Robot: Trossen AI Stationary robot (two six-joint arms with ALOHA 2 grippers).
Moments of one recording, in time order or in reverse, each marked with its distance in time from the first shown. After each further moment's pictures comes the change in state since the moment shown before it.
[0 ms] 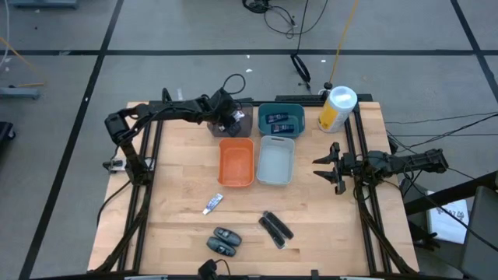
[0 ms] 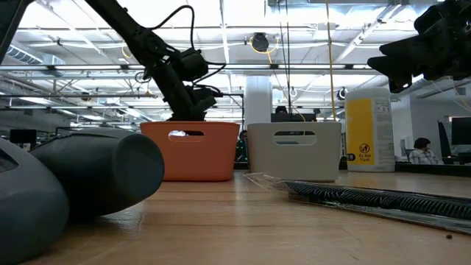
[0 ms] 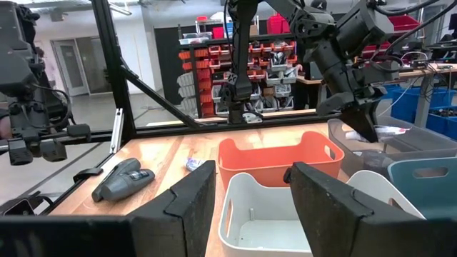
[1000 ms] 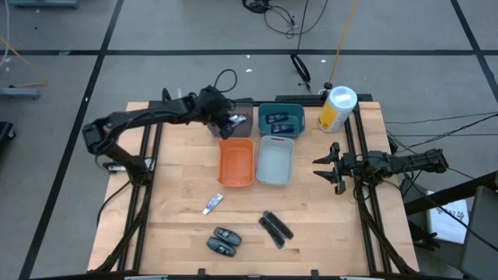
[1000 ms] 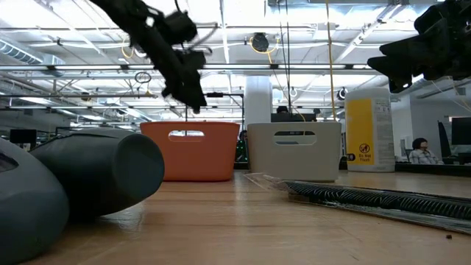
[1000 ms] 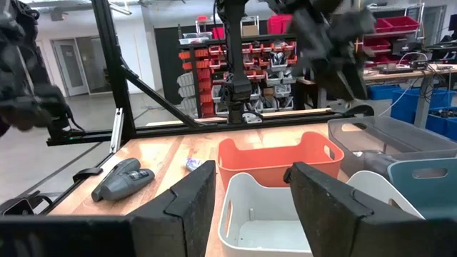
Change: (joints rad) left arm -0.071 -0.244 -0.001 -0.129 -0.003 0.068; right arm 0.000 0.000 0.000 0.000 0.000 -0.003
